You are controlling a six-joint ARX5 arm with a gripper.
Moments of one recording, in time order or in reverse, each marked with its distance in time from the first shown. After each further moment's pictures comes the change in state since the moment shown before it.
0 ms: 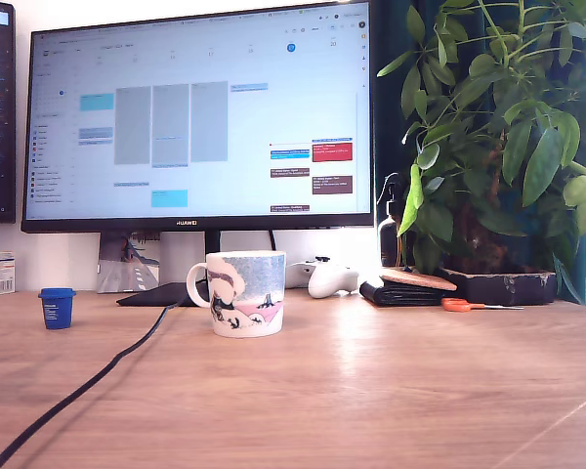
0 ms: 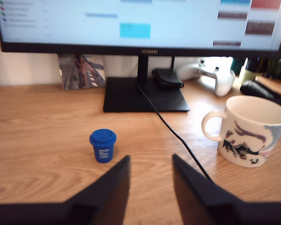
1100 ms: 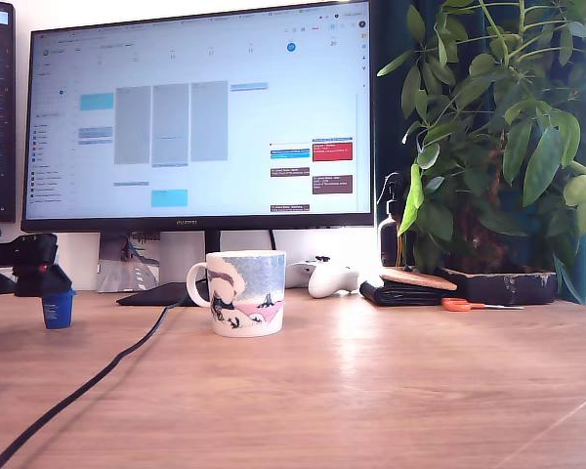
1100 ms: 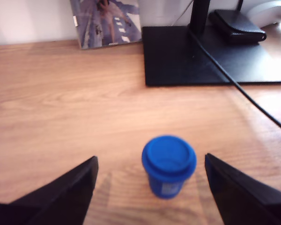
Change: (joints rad) arm 0.094 0.848 0.501 0.141 0.030 0.077
